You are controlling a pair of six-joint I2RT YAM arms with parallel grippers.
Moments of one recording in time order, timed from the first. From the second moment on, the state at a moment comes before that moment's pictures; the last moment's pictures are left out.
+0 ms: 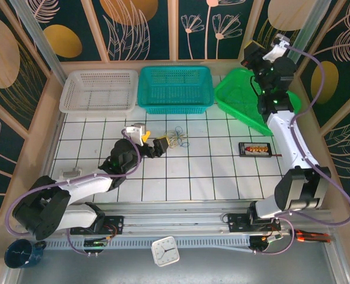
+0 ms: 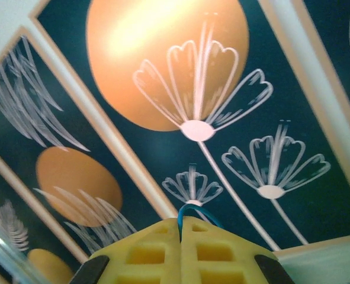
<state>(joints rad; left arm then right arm) -0.65 1.27 0.41 0.70 0.04 -0.50 0.09 1.47 1.38 0.29 -0.16 0.57</state>
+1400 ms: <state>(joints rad) -0.65 1.18 0.42 0.67 0.05 -0.51 0.07 1.72 1.32 0.10 0.33 0.46</state>
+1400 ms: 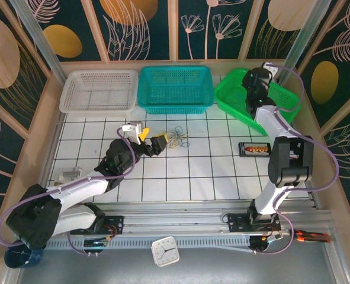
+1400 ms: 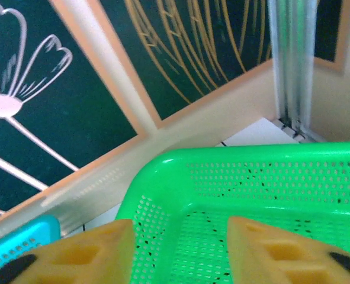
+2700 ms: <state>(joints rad) -0.65 1.26 0.61 0.27 -0.03 -0.60 0.55 1.60 0.90 0.17 -0.12 0.68</state>
